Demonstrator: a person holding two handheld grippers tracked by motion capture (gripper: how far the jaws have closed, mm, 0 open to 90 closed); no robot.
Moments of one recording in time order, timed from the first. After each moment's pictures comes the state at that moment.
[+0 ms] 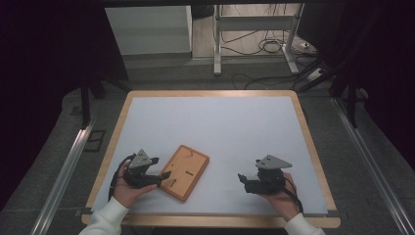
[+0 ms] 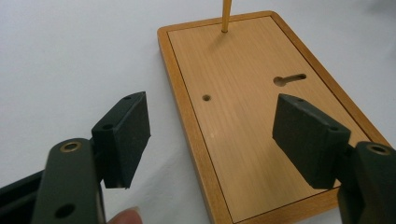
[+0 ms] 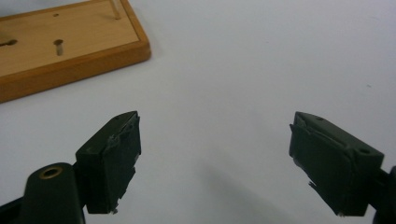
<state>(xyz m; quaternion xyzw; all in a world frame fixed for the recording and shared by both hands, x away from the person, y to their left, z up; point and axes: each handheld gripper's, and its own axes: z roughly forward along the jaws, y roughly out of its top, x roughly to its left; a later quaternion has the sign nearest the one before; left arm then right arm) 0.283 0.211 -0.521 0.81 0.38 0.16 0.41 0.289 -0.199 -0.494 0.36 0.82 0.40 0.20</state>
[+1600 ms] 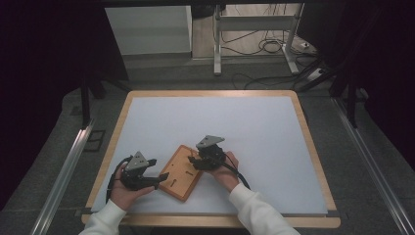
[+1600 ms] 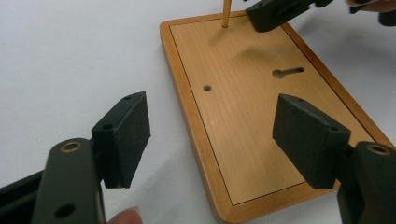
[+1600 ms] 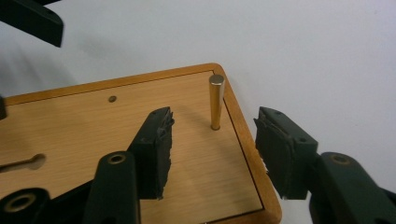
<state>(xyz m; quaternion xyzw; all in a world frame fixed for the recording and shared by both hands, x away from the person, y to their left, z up) 0.276 0.217 -0.522 0.81 0.38 0.16 0.42 0.362 -0.042 -0.516 0.28 0.85 0.41 0.14</state>
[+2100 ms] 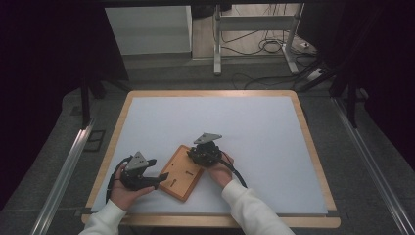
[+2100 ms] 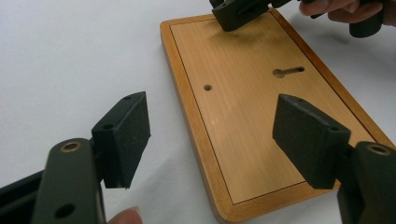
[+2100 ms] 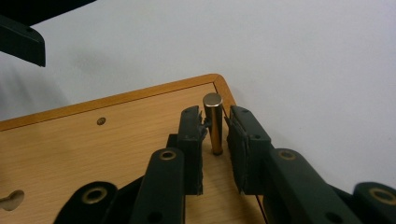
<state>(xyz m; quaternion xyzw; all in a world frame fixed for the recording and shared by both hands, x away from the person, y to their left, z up) 0.276 0.218 -0.522 0.81 0.38 0.16 0.42 0.376 -0.031 -0.527 0.30 0.84 0.43 0.12</state>
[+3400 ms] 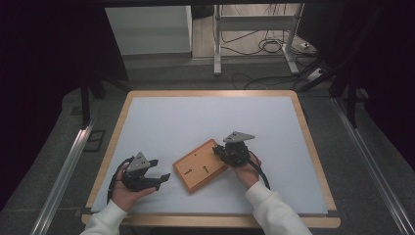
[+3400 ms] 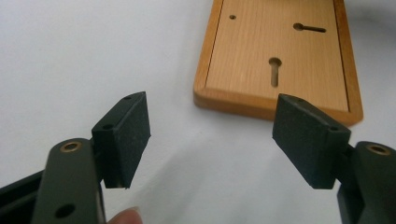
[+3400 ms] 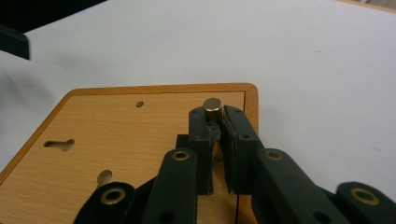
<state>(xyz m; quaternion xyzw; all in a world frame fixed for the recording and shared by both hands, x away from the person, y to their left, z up) 0.274 0.213 -0.520 0.81 0.37 0.16 0.42 0.370 -0.116 -0.506 0.33 0.82 0.44 0.14</state>
